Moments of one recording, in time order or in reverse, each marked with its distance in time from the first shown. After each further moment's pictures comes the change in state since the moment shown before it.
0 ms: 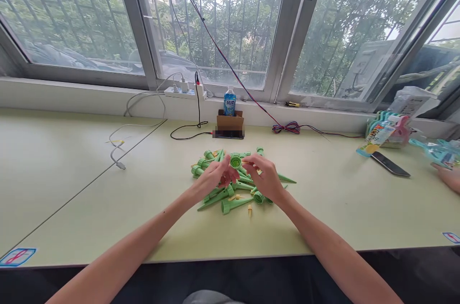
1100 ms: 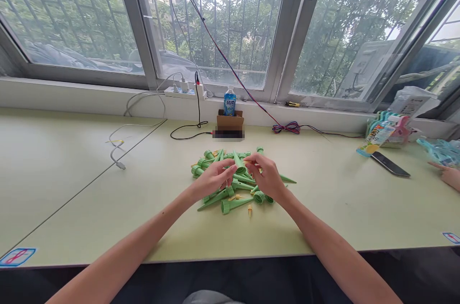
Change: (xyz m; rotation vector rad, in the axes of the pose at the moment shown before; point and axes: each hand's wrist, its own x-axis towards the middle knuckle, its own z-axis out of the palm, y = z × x) left_hand 0.000 -0.009 -0.007 0.143 -0.075 0.108; right_hand 0.000 0.008 -0.003 0.017 -0.020 0.030
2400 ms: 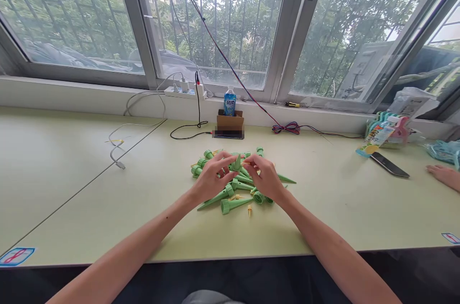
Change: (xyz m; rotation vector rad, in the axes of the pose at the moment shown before) left_hand 0.001 0.000 0.006 0.390 0.244 0.386; right_hand 0.000 0.003 0.003 -0.092 -0.021 -0.026
